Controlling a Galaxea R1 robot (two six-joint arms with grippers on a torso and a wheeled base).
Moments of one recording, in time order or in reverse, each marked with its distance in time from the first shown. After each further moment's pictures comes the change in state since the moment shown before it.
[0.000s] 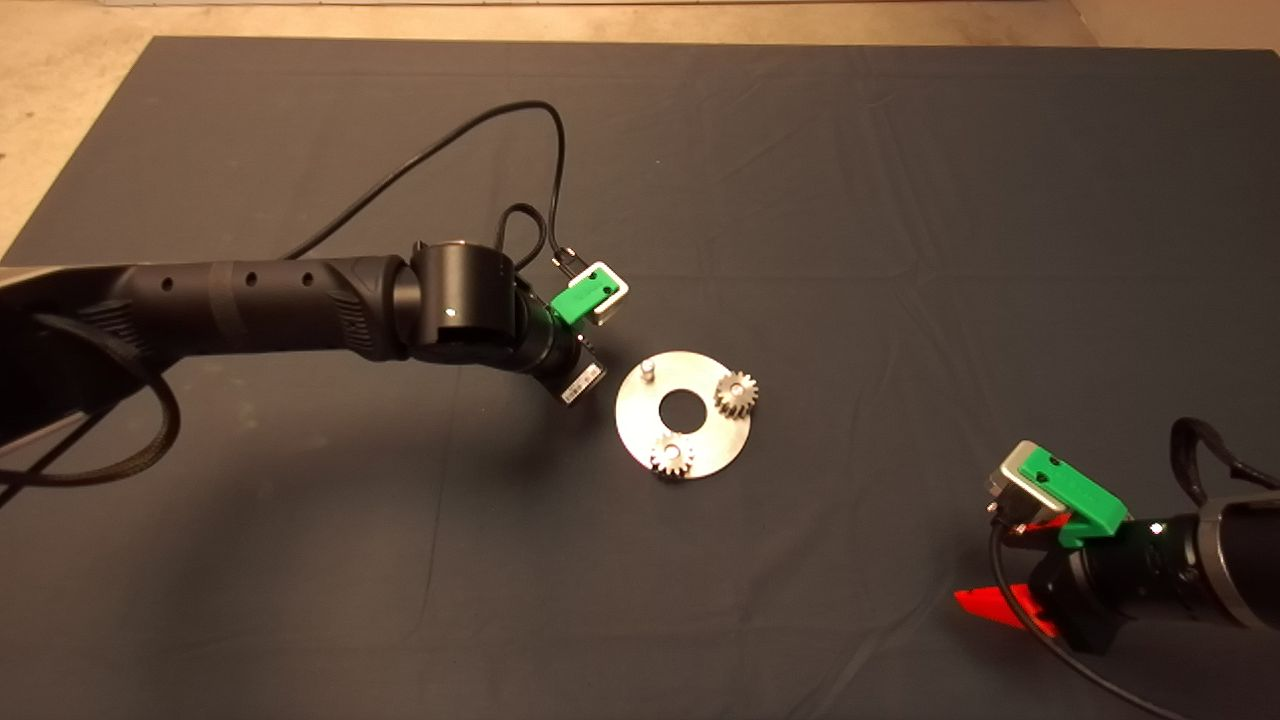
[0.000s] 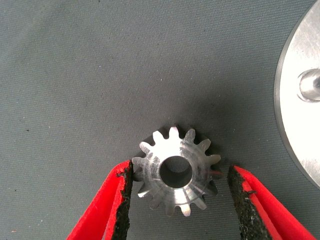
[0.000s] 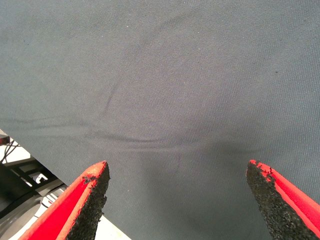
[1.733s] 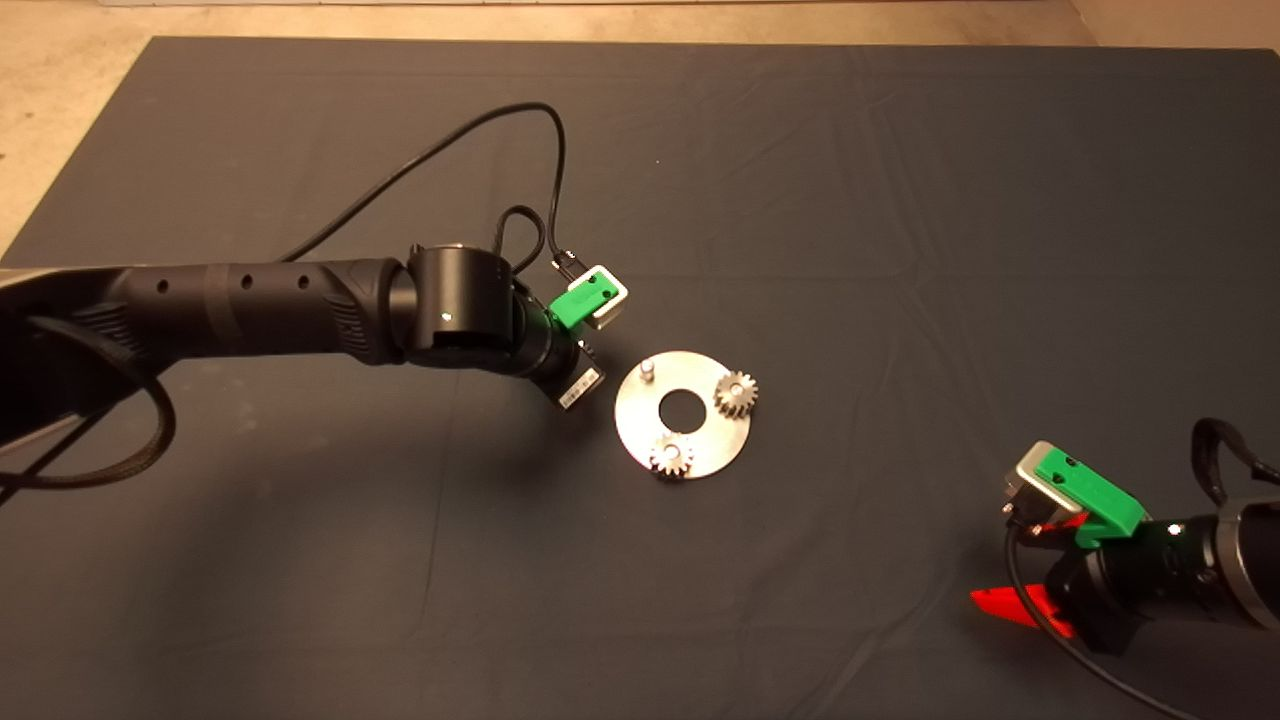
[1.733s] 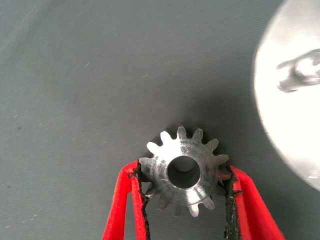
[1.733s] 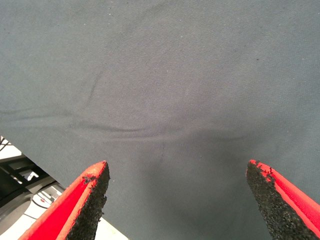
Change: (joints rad) left arm 0.000 -0.008 0.034 0.002 0.008 0.007; right arm 0.000 -0.039 0.000 0.000 0.000 -0.031
